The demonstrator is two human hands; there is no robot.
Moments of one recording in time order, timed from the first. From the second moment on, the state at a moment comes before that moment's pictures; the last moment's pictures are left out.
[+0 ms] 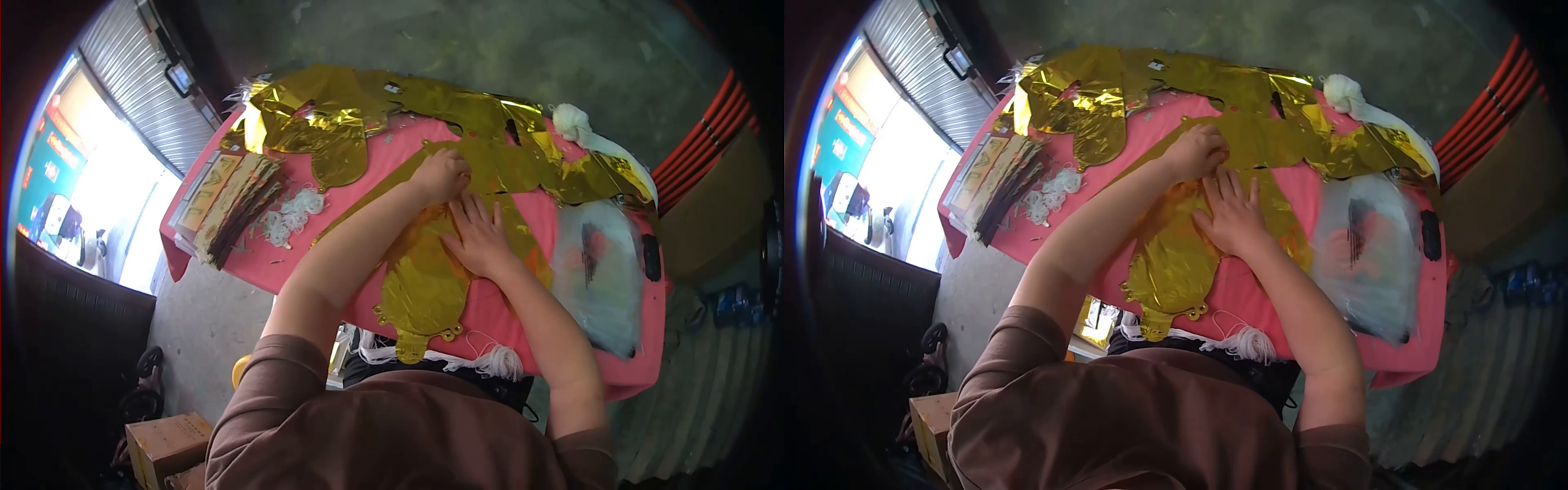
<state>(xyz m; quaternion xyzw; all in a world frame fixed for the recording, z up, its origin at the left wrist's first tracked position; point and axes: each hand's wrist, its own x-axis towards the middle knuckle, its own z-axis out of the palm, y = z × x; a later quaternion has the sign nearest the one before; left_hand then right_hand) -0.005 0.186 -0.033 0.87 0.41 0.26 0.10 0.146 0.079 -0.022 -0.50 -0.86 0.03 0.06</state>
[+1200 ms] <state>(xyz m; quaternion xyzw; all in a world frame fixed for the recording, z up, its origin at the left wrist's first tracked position) 0.003 0.177 -0.038 0.85 0.47 0.21 -0.02 0.232 0.145 0.027 -0.63 -0.66 0.41 0.05</state>
